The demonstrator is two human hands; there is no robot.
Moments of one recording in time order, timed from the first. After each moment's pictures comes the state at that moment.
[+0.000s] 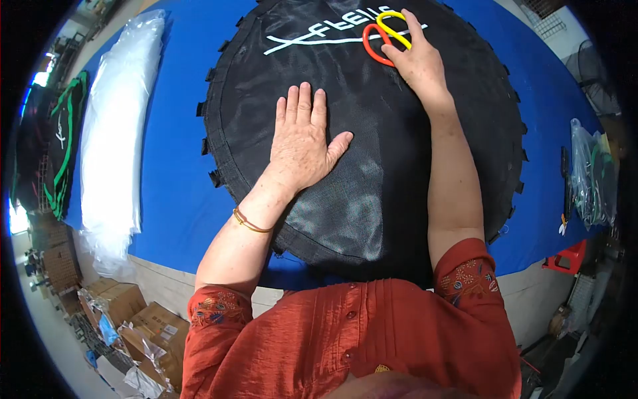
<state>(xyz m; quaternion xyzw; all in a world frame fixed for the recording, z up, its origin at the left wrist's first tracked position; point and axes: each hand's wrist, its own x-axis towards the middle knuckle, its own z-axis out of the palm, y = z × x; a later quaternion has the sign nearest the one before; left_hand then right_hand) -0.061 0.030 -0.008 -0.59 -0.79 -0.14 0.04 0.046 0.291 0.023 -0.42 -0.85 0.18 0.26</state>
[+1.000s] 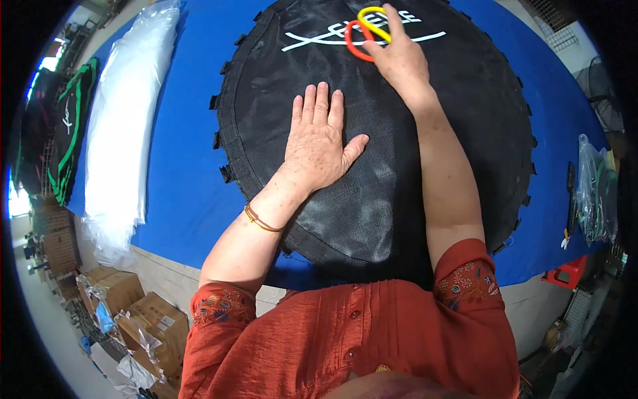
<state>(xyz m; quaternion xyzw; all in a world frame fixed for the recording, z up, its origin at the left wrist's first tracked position) -0.063 0.031 -0.012 -0.59 -0.79 -0.15 0.04 -0.011 0.255 0.033 -0.39 -0.85 0.21 0.27</state>
